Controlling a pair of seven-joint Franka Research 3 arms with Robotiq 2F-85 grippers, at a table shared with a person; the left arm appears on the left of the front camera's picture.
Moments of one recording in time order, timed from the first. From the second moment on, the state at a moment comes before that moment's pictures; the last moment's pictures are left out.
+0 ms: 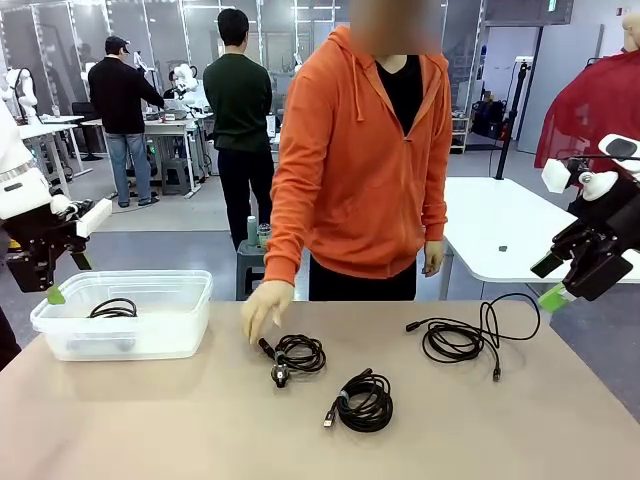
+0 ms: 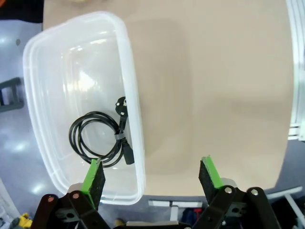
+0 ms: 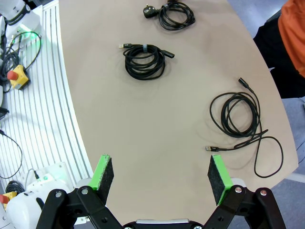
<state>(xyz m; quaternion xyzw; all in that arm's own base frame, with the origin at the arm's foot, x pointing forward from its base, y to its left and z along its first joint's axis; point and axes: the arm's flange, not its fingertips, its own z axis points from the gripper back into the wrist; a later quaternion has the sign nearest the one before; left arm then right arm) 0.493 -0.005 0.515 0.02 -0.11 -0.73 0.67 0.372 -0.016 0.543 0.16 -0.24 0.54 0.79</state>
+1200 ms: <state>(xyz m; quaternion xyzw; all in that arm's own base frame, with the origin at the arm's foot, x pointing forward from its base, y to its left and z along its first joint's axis) 0.434 -0.127 0.529 -0.03 -0.10 -0.76 0.65 0.372 -0.015 0.543 0.16 -0.24 0.54 0.79</state>
